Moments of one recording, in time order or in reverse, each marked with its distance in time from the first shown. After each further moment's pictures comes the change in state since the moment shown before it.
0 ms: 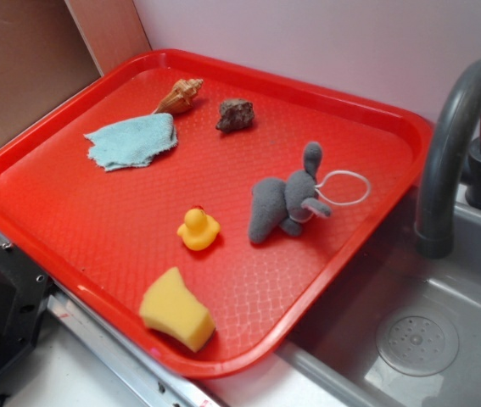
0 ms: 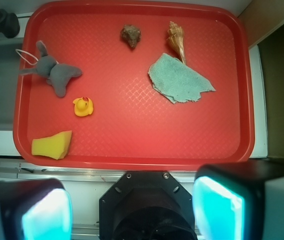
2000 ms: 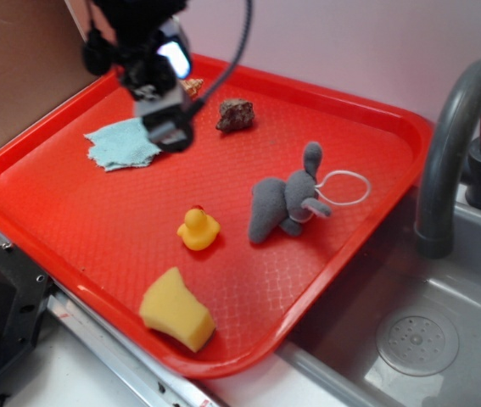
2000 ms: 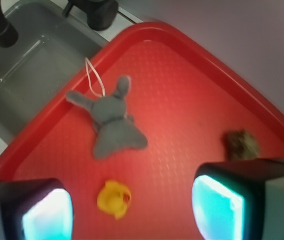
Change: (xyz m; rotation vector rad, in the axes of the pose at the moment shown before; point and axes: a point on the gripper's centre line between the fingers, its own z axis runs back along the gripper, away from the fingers) arm 0.104 -0.086 -0.119 -0.053 -0.079 -0.697
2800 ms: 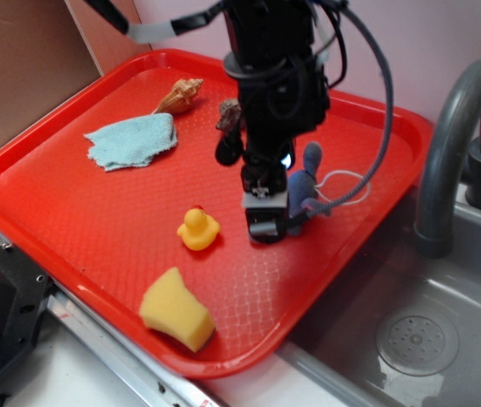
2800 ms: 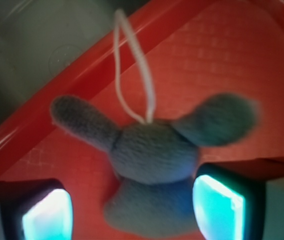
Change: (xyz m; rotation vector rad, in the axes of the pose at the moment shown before) arm 0.024 -0.019 -0.084 -0.076 0.190 -0.168
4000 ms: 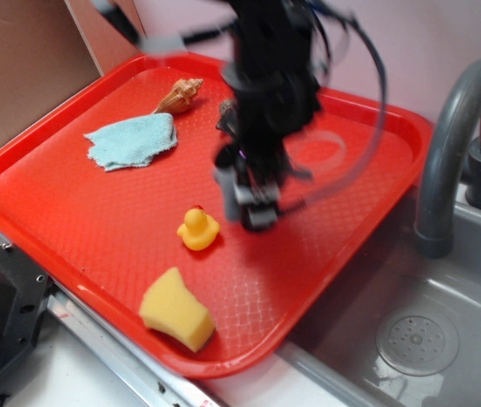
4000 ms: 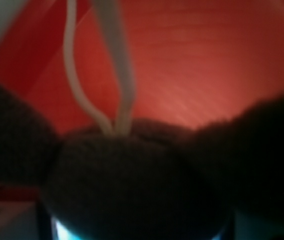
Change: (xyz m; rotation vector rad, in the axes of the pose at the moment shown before) arm -0.039 0.025 0.037 0.035 0.075 0.417
